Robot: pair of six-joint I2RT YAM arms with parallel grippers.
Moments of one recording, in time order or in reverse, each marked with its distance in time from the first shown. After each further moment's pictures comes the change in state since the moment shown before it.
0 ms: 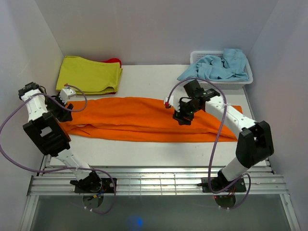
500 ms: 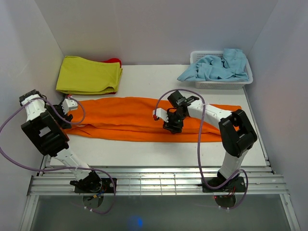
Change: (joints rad) left arm 0.059 0.024 -0.130 -0.021 -0.022 0.360; right arm 0.197 0.224 -0.054 0.123 0.085 0.051
